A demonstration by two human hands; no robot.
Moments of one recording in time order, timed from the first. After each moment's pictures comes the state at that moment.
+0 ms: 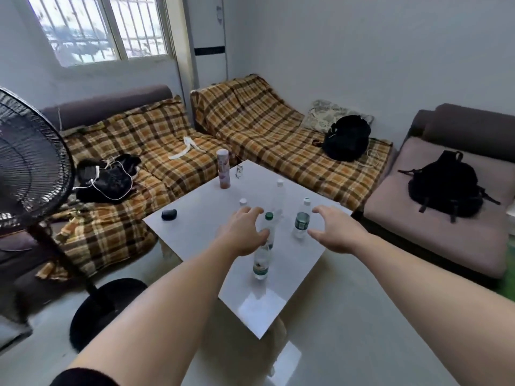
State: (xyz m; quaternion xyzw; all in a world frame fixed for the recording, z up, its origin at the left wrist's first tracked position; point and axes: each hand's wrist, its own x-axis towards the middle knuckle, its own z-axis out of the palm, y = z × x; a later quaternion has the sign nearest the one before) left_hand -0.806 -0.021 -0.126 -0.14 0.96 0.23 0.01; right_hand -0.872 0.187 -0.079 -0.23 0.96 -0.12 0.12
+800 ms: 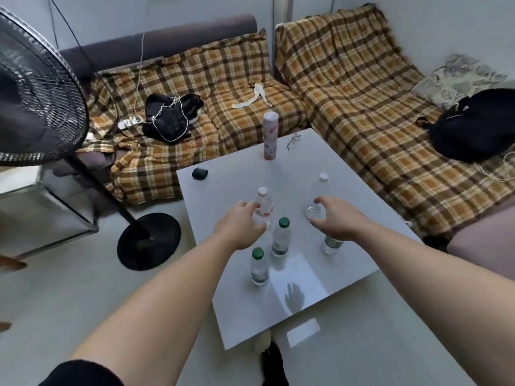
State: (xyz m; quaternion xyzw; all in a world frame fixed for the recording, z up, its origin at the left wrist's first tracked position) left_hand -0.965 -0.040 -0.203 -0.39 0.89 0.25 0.04; right_hand -1.142 0.108 -0.166 -0.41 0.88 -0.08 0.24
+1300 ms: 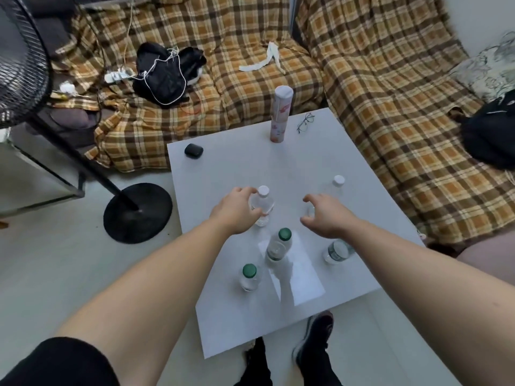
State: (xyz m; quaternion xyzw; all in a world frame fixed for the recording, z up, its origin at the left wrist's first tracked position) left_hand -1.030 -0.124 -0.260 -0.42 0.85 0.31 0.04; right_hand -1.202 0.011 -0.226 -0.45 0.84 -0.01 0.29
